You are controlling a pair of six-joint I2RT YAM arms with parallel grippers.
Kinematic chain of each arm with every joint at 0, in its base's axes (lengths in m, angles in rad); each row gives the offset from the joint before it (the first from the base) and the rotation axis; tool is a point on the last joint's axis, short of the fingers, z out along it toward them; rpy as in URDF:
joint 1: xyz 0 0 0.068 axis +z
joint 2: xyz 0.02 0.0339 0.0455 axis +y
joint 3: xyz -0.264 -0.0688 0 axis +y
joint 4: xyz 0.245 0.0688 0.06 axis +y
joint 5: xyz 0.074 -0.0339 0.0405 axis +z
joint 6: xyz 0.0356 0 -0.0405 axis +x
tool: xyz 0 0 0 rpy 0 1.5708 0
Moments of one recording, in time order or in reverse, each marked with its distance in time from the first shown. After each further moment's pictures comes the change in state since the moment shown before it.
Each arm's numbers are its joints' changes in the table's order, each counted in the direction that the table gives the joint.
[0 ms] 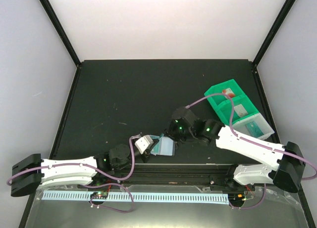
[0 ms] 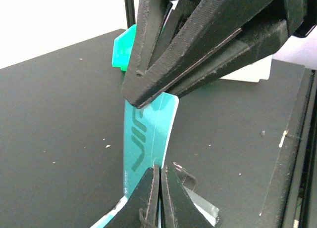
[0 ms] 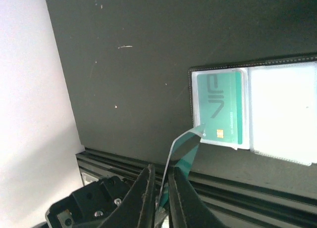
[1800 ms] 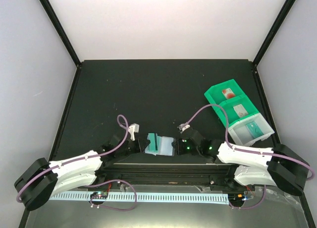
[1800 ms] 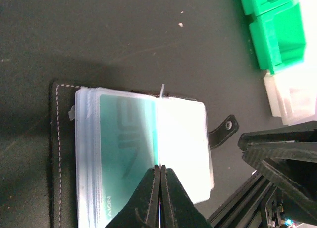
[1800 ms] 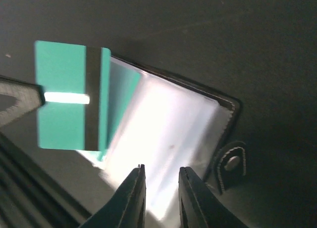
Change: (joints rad) left arm 0.426 0.149 -0.034 0.305 -0.439 -0.920; right arm 0.001 -0.044 0.537 -0.478 -0.107 -0.583
